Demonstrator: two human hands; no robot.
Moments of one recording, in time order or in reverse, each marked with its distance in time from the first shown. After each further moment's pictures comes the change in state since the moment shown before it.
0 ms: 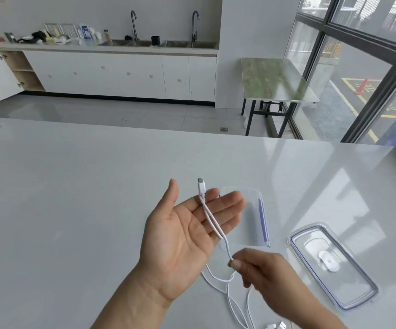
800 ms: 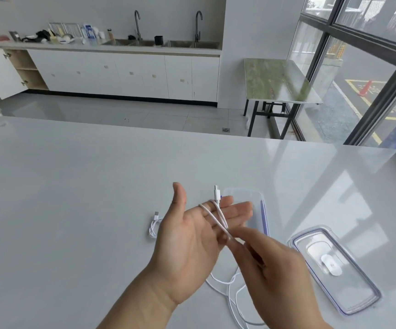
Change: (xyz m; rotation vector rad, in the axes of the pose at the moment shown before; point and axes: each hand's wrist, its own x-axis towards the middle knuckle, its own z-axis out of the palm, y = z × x) left_hand 0.013 -0.012 -0.020 0.220 -0.051 -0.029; right_hand -0.007 -0.062 0.006 -0.170 0.563 -0.333
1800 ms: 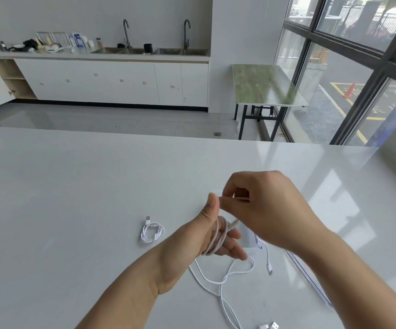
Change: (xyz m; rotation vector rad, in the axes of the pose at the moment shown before) left_hand -0.007 0.005 0.008 0.875 -0.179 -0.115; right_hand 0.090 -0.022 -0.051 -0.253 -0.336 0.054
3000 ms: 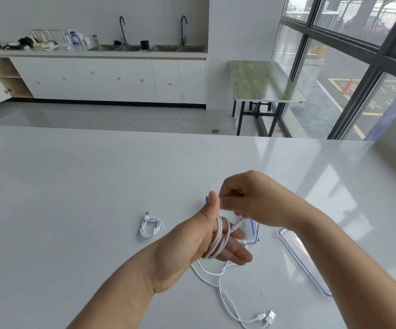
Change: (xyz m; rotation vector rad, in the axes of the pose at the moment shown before) left_hand -0.001 0.002 0.008 -0.028 -0.049 -0.115; right_hand 0.013 0.025 0.009 0.193 -0.340 0.060
